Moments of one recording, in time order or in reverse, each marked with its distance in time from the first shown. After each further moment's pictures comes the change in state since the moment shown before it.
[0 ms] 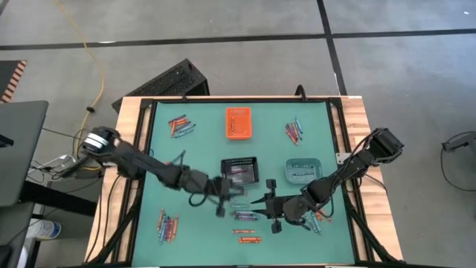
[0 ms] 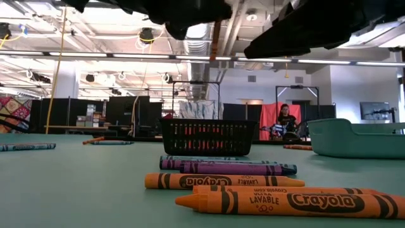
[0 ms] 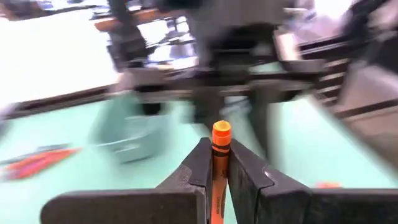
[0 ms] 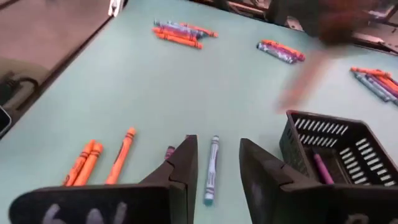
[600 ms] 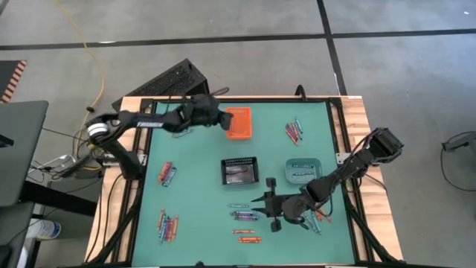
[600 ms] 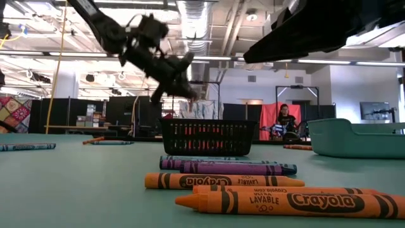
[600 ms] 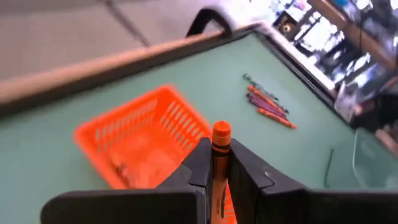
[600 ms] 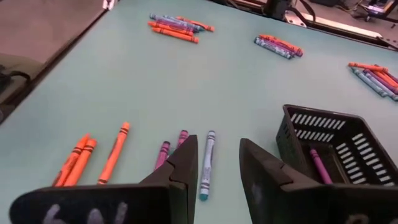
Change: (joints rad) left arm 0.827 0.018 0.000 -0.191 0.324 -0.716; right arm -0.018 0.000 0.000 -0.020 -0.004 0.003
